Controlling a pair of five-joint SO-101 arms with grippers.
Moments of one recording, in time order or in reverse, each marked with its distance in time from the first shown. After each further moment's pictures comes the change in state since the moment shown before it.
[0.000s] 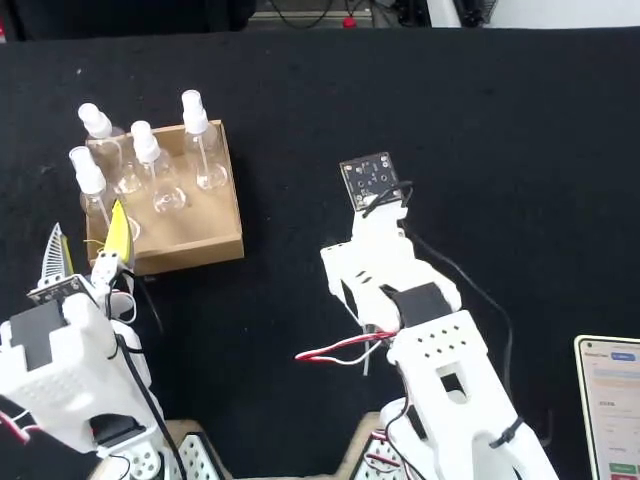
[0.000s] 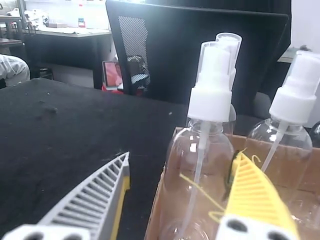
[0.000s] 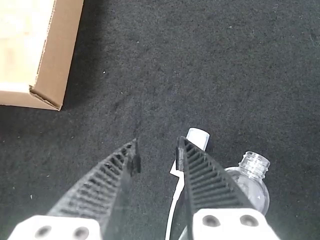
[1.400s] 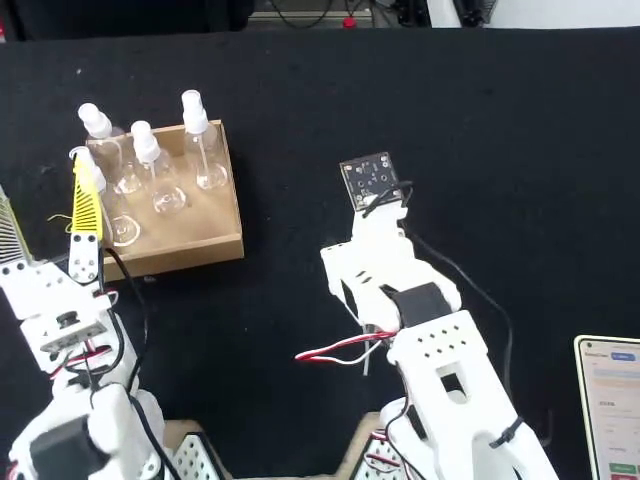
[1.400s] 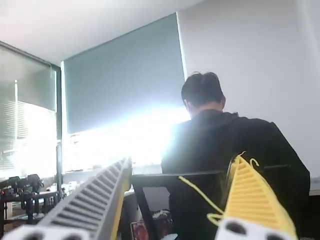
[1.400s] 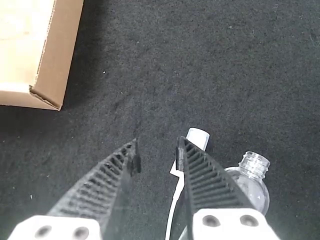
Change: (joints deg) left arm -0.9 -37.1 1.8 0.0 -10.8; right arm 0.0 0.0 0.0 0.0 0.0
